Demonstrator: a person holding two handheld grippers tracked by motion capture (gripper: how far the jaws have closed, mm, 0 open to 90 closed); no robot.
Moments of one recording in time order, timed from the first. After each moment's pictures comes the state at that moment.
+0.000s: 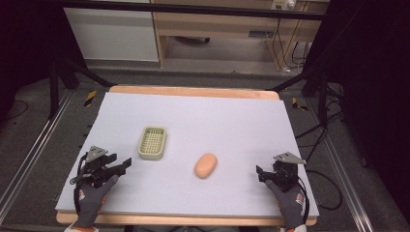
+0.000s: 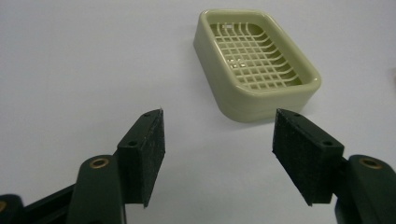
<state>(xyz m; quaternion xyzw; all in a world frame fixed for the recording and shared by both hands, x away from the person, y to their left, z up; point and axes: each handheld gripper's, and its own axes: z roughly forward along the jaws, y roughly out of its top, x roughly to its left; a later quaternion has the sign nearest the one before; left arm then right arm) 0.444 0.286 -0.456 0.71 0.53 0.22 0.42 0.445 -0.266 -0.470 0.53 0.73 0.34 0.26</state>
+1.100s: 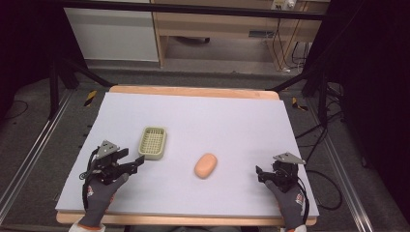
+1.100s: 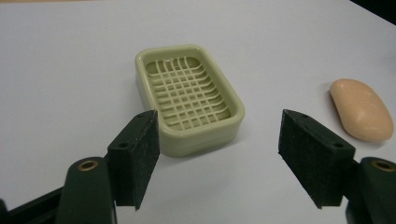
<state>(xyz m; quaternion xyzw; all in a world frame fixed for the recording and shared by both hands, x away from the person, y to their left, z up) 0.443 0.247 -0.423 0.73 0.48 0.21 0.44 0.445 -0.265 -0.471 0.54 0.73 0.33 0.27</state>
